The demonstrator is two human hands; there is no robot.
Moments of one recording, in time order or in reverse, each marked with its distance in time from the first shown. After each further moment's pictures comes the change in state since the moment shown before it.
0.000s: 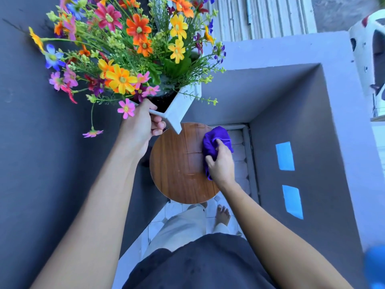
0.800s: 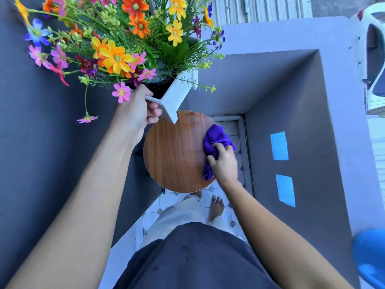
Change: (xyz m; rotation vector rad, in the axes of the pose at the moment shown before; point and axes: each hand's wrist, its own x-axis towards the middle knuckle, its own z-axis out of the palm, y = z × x) left_hand 0.002 -0.012 0.003 0.009 -0.020 -0.012; right_hand -0.018 0.038 -0.003 -0.181 0.010 0.035
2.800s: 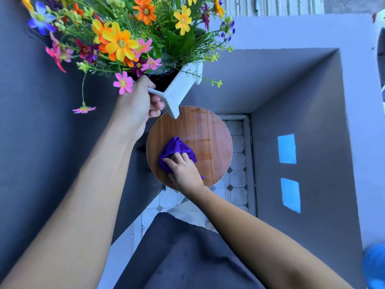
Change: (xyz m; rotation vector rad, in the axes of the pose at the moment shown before) left_hand 0.012 -0.003 -0.009 -0.017 0.049 0.012; right_hand -0.039 -0.057 0.085 -0.247 -0.214 -0.688
